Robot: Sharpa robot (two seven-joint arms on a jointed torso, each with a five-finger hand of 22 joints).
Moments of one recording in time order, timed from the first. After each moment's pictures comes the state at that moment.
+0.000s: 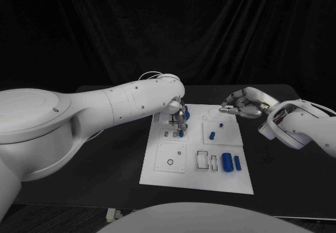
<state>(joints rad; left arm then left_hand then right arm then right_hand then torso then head) 1.34 -0.21 -0.21 0.96 -0.82 0.49 -0.69 1.29 0.12 0.14 0.00 0.27 1.03 0.08 0.17 0.34 1.47 0.01 1.57 1.31 1.47 -0.05 1.57 1.31 0.01 1.47 0.06 1.56 1.31 1.26 -0.96 -0.21 1.50 -1.03 -0.36 0.15 1.27 0.00 -0.07 0.28 0.18 0.81 0.11 0.40 0.18 1.46 0.03 1.57 1.31 1.47 -0.04 1.57 1.31 0.01 1.47 0.07 1.55 1.31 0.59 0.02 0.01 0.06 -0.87</state>
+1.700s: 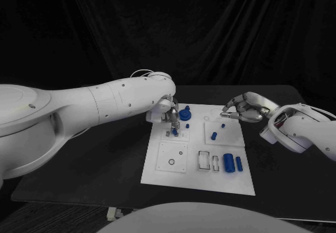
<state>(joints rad) 1.36 -0.32 -0.21 1.07 -0.83 0.45 -0.70 1.25 0.11 0.20 -0.04 0.27 1.02 0.08 0.17 0.37 1.46 0.00 1.57 1.31 1.47 -0.05 1.57 1.31 0.01 1.47 0.06 1.54 1.31 1.24 -0.95 -0.21 1.48 -1.03 -0.33 0.14 1.28 0.00 -0.07 0.28 0.18 0.81 0.11 0.40 0.18 1.46 0.03 1.57 1.31 1.47 -0.04 1.57 1.31 0.01 1.47 0.07 1.54 1.31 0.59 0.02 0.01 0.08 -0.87</state>
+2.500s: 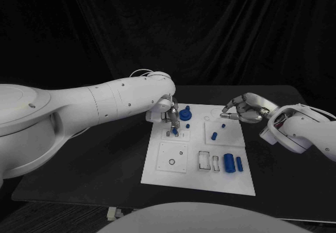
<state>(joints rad) 1.36 -0.32 -0.21 1.07 -0.83 0.44 -0.70 1.22 0.10 0.23 -0.02 0.25 1.02 0.08 0.17 0.38 1.46 0.00 1.57 1.31 1.47 -0.05 1.57 1.31 0.01 1.47 0.06 1.54 1.31 1.24 -0.94 -0.21 1.48 -1.03 -0.32 0.13 1.28 0.00 -0.07 0.28 0.18 0.81 0.11 0.40 0.18 1.46 0.03 1.57 1.31 1.47 -0.04 1.57 1.31 0.01 1.47 0.07 1.54 1.31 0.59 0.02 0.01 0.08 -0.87</state>
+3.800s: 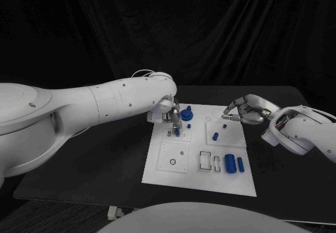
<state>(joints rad) 1.36 -0.34 -0.21 1.09 -0.83 0.44 -0.70 1.16 0.10 0.23 0.03 0.22 1.02 0.08 0.15 0.39 1.46 0.00 1.57 1.31 1.47 -0.05 1.57 1.31 0.01 1.47 0.06 1.52 1.31 1.24 -0.94 -0.21 1.48 -1.03 -0.31 0.13 1.28 0.00 -0.07 0.28 0.20 0.81 0.11 0.40 0.18 1.46 0.03 1.57 1.31 1.47 -0.04 1.57 1.31 0.01 1.47 0.07 1.53 1.31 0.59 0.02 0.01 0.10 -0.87</state>
